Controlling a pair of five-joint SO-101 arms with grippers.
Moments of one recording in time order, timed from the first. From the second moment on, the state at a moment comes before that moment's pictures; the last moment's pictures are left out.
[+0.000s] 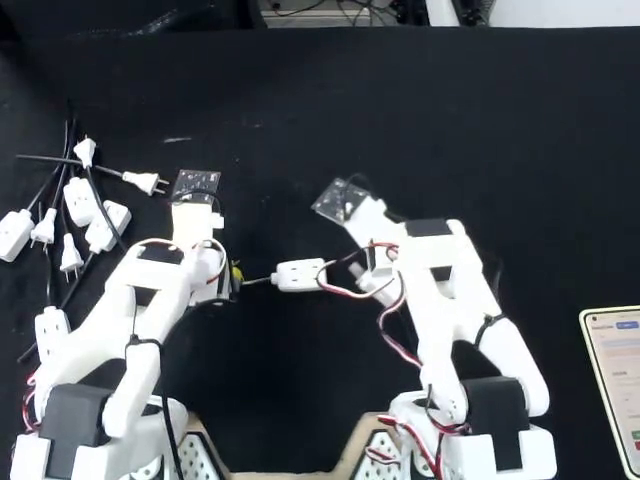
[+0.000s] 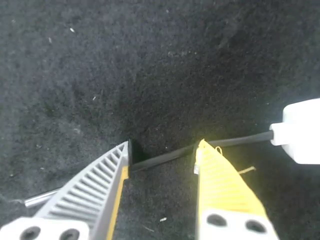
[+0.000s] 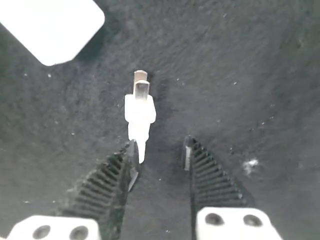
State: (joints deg) left arm 2.2 -16.4 56.9 37.1 0.2; right arm -5.2 -13.2 48.4 55.3 47.8
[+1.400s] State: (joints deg) left arm 2.2 -16.4 56.9 37.1 0.2; right arm -7.6 -15.4 58.5 45.4 44.0
